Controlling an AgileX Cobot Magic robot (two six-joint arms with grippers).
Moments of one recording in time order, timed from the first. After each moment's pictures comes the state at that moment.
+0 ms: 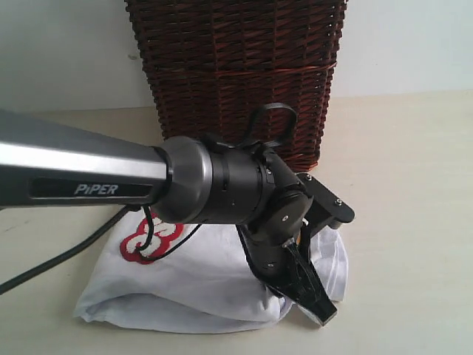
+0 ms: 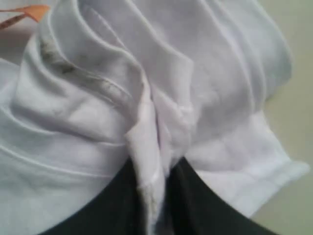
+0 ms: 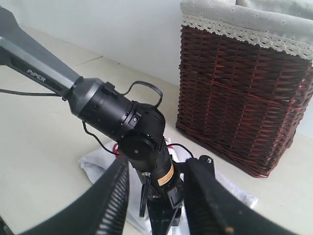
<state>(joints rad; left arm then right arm) -1.01 2.15 -1.46 0.12 0.69 -0.11 0.14 0.26 -0.76 0.69 1.03 -0.59</state>
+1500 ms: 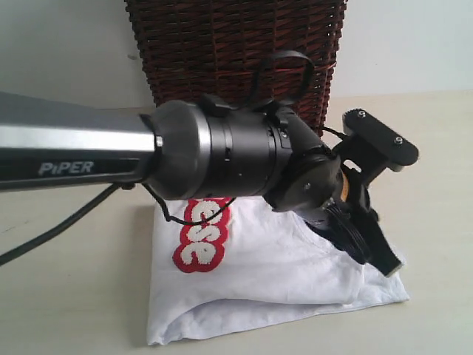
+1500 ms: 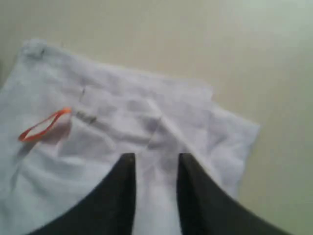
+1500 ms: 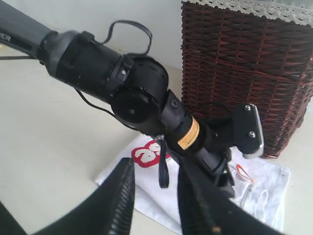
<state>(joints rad) -1.04 2.08 -1.55 0.15 0.49 -0.08 0.14 0.26 -0.68 0.70 1.01 -0.59</state>
